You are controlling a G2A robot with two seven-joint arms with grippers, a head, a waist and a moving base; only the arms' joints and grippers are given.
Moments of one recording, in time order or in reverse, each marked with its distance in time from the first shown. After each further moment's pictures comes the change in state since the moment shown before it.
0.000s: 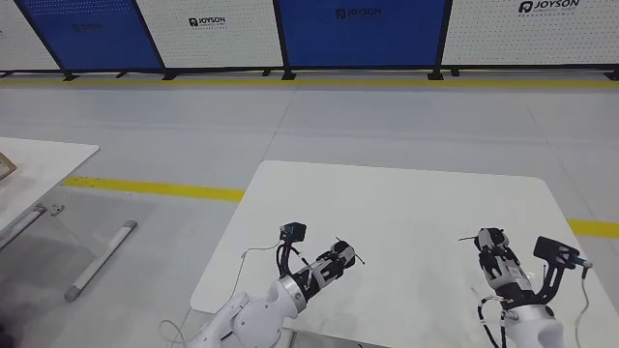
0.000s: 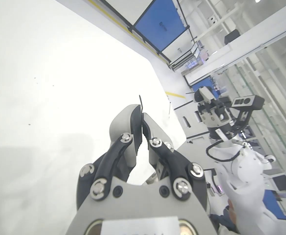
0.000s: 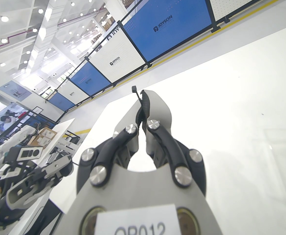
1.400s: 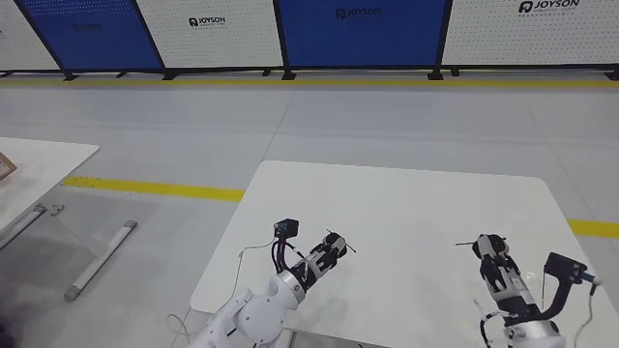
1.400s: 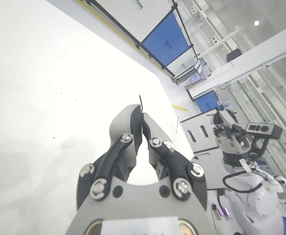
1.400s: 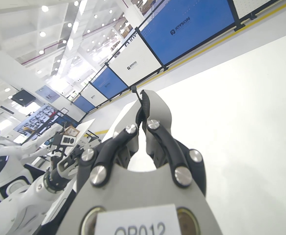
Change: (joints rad) left arm -0.032 -0.006 0.009 0.085 0.013 0.009 0.093; right arm -0.124 -0.006 0.071 -0.024 0.062 -0.199 -0.088
